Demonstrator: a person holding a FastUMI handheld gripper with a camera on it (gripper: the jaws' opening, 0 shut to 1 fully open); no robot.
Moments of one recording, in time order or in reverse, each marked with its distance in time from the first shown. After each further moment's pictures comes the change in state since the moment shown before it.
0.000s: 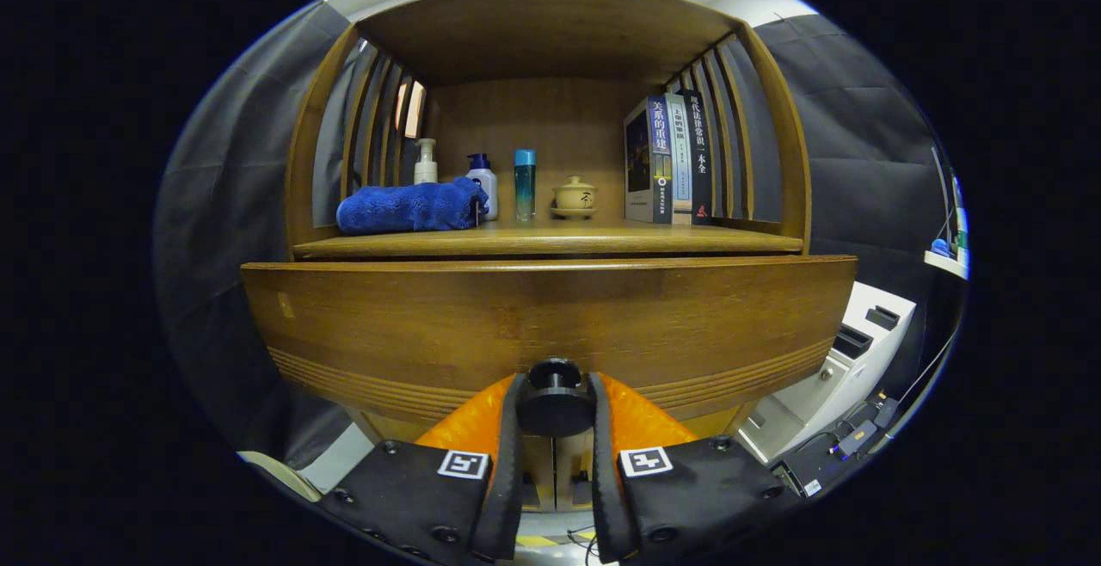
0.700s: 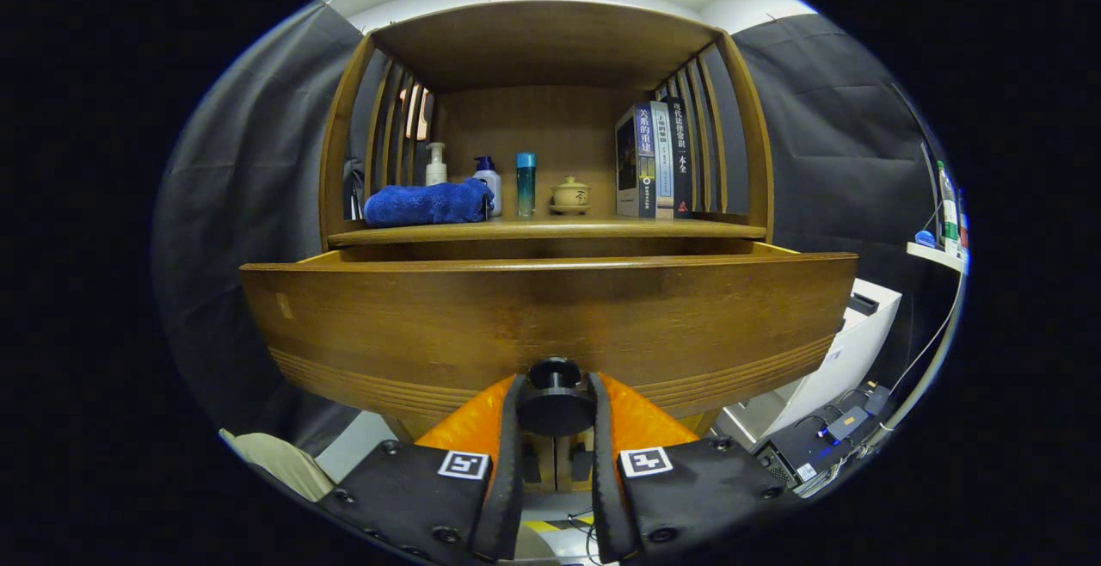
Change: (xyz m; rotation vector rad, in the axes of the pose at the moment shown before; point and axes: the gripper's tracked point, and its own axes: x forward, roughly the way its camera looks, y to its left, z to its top) arm -0.063 0.000 -0.015 -0.001 0.007 -0.004
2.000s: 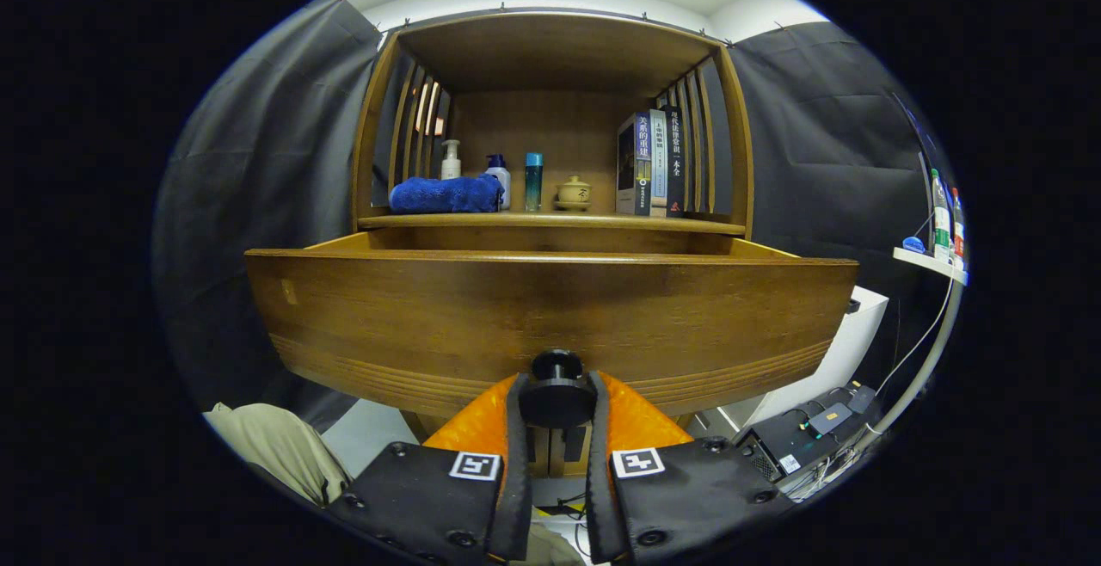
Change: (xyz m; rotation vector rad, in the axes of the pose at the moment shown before) arm -0.052 0.003 -0.013 -0.031 0.015 0.006
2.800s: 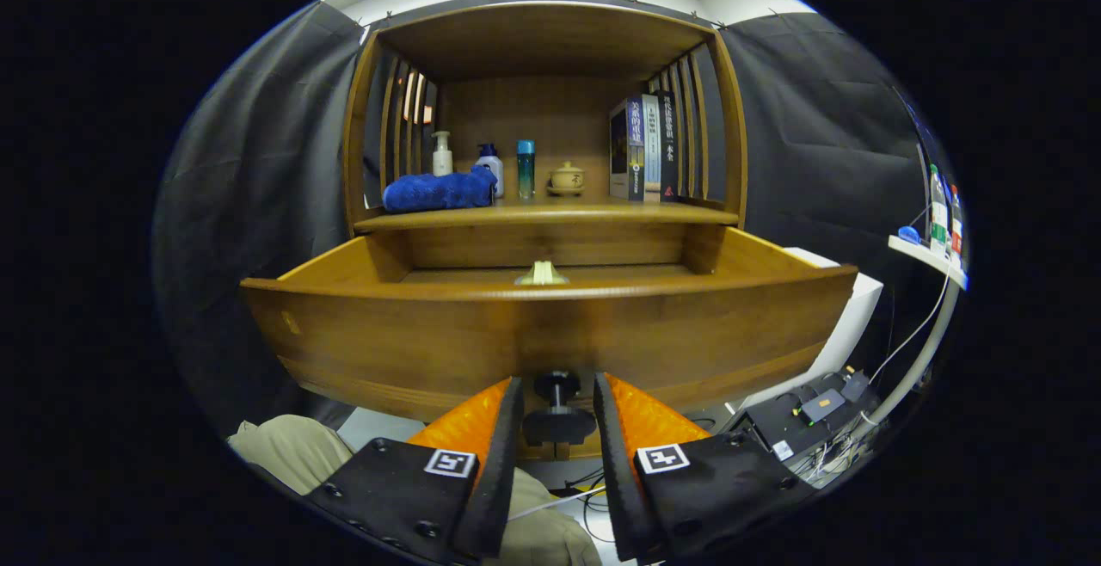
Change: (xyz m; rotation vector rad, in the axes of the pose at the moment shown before) arm -0.014 0.000 0.033 0.026 0.083 -0.012
